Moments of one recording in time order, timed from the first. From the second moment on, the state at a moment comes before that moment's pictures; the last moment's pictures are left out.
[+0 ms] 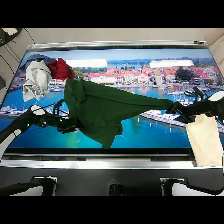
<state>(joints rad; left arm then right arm) -0.04 -1.37 0.86 0.88 -1.08 -1.38 -0.37 -1.44 1.16 -1.09 1.23 1.45</state>
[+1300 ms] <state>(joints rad) -0.14 -1.44 0.75 0.71 -0.98 -1.38 -0.37 -1.45 1.16 -1.06 1.01 1.46</state>
